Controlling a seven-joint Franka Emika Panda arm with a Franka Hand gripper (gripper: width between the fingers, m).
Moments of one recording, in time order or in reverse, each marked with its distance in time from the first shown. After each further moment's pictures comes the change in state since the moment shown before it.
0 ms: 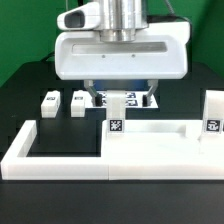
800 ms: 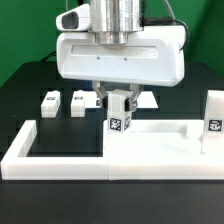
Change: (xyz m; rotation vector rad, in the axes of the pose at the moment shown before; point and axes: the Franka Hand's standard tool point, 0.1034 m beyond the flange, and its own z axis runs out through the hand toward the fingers) arm 0.003 0.011 0.005 -0.017 0.003 0.483
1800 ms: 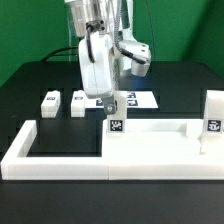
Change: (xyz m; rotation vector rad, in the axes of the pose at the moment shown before) arm -0.001 0.009 0.000 0.025 -0.131 1.141
